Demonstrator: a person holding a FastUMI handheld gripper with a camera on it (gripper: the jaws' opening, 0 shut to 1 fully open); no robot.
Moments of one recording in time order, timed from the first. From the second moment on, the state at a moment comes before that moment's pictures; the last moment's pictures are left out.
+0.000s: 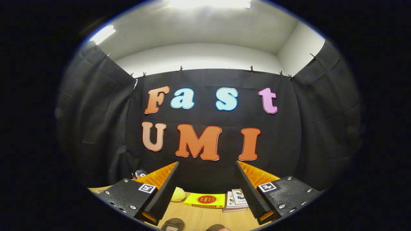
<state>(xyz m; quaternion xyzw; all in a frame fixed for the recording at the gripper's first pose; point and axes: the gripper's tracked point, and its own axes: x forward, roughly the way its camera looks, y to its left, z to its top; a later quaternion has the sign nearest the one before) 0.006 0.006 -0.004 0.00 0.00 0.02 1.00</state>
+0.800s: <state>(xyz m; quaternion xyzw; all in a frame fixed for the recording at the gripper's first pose) -0.001 0.103 -0.154 0.08 0.19 0.12 0.97</state>
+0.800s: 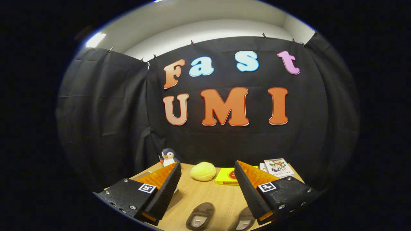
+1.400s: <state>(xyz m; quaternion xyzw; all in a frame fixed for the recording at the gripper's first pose) -0.027 0.219 -0.275 0.20 0.40 0.24 0.86</state>
